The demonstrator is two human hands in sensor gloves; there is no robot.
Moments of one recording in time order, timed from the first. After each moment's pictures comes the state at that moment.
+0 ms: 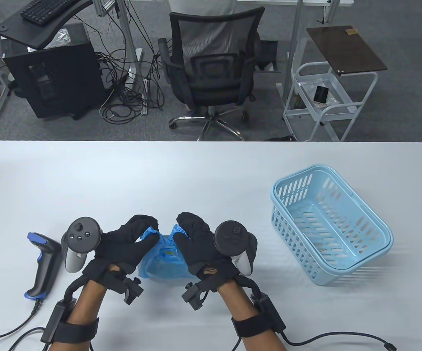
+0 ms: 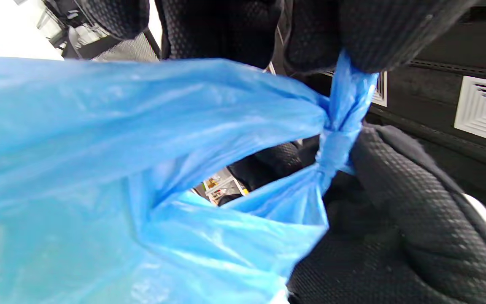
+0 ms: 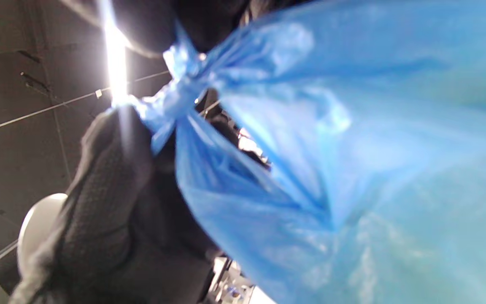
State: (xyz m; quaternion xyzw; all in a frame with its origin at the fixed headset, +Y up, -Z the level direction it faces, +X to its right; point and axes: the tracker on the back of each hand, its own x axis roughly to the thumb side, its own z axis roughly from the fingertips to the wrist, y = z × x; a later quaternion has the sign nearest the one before) left_hand -0.252 -0.659 -0.314 -0.01 -0.19 0.53 0.83; right_hand -0.001 -0.671 -0.317 0.17 0.00 0.82 0.54
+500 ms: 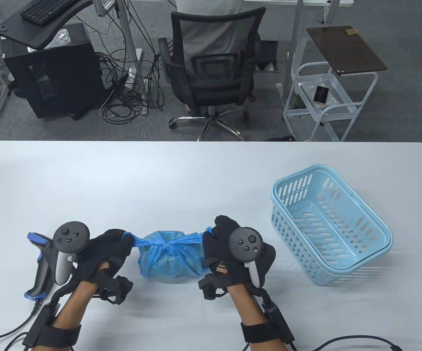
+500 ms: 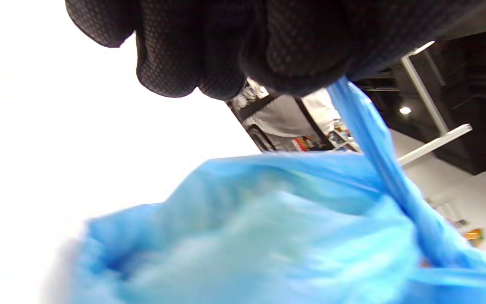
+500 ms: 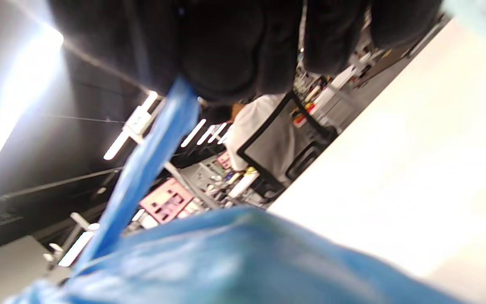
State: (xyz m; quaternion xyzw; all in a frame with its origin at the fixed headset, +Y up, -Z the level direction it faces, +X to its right) left_hand -0.306 -0.702 -0.310 -0.05 0.08 0.45 0.89; right_hand 0.049 -0.691 -0.313 -0.04 -0.10 0.91 0.41
